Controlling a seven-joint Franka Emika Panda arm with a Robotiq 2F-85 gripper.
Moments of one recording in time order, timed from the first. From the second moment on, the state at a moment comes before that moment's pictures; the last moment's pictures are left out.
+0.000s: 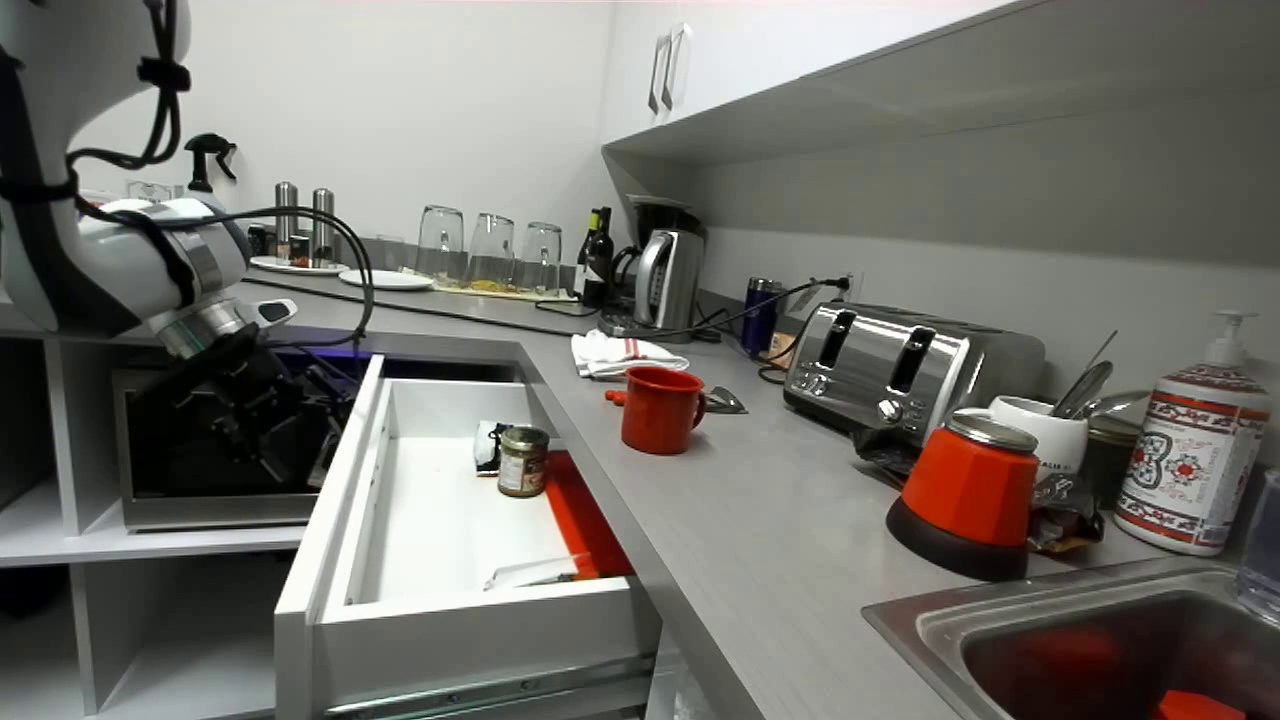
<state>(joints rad) 0.27 0.77 0.22 -1.84 -1.21 2.23 0.77</state>
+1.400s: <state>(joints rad) 0.22 0.92 -0.03 -1.56 -0.93 2.22 0.70</state>
